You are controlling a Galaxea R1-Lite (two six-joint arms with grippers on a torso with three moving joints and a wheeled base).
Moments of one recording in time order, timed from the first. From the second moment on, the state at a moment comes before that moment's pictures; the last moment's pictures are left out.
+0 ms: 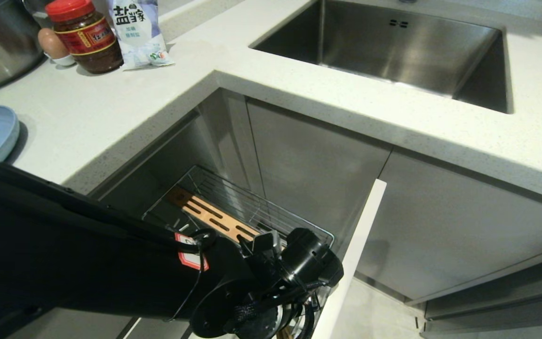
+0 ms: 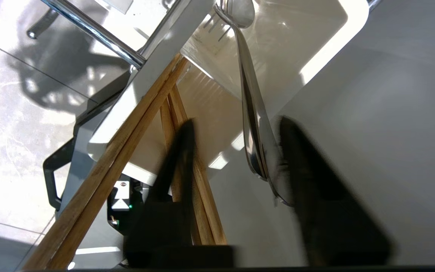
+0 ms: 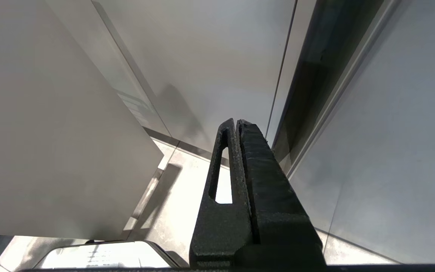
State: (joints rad) left arm -1.01 1.98 -1.11 0.18 0.41 -1.03; right arm 0.00 0.00 0.00 -0.01 -0.05 0.09
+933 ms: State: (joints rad) left arm -1.01 2.01 -1.13 0.24 0.34 -1.03; right arm 0.00 0.00 0.00 -0.01 -0.05 0.09
